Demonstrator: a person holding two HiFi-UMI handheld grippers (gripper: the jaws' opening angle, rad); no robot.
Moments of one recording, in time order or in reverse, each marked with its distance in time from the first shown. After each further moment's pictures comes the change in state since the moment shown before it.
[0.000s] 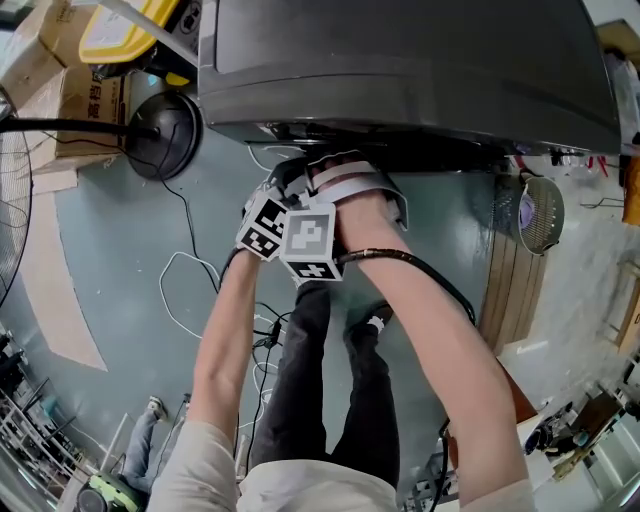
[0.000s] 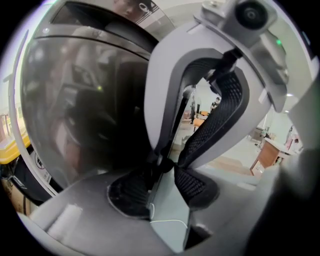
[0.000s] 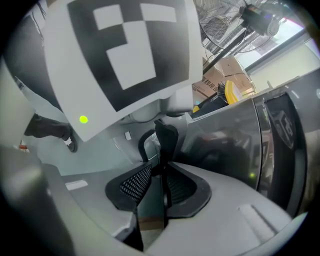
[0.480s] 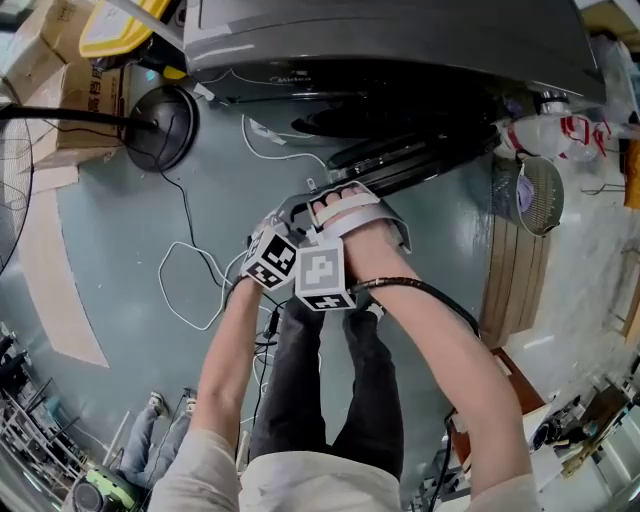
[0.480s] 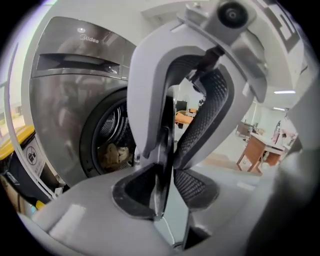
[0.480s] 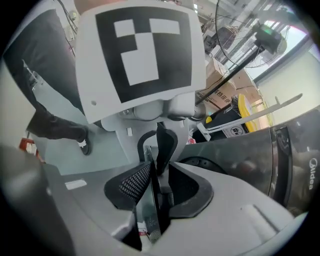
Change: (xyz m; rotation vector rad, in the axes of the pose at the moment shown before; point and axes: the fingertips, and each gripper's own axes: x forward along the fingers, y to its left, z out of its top) left arm -0.025 -0.130 -0.043 0.061 0.027 -0.089; right arm -0.043 0.117 0.006 -0.091 -0.084 0.040
